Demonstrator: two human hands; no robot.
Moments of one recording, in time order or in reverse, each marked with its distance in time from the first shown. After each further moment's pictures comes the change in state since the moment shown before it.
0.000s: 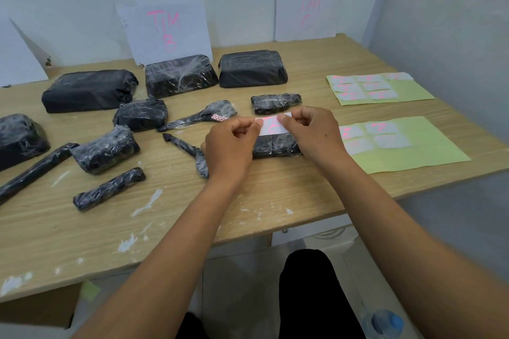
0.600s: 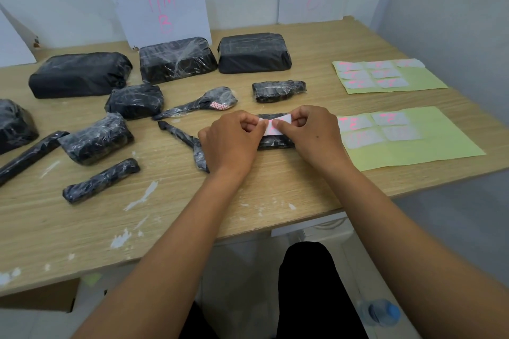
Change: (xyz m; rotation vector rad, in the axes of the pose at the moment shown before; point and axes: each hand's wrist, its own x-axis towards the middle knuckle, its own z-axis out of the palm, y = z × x) left_hand 0.006 -0.009 0.009 0.368 -0.033 -0.010; right_hand 0.004 0.017 0.012 -0.263 0.025 0.020
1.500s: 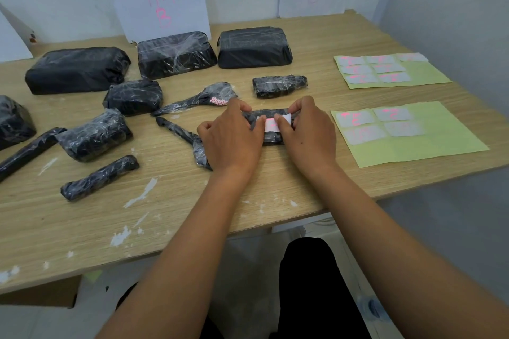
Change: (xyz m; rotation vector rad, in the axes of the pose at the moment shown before) left_hand -0.001 -0.002 0.006 0.159 0.031 0.043; right_hand -0.007 0.003 0.019 -0.184 0.144 -0.078
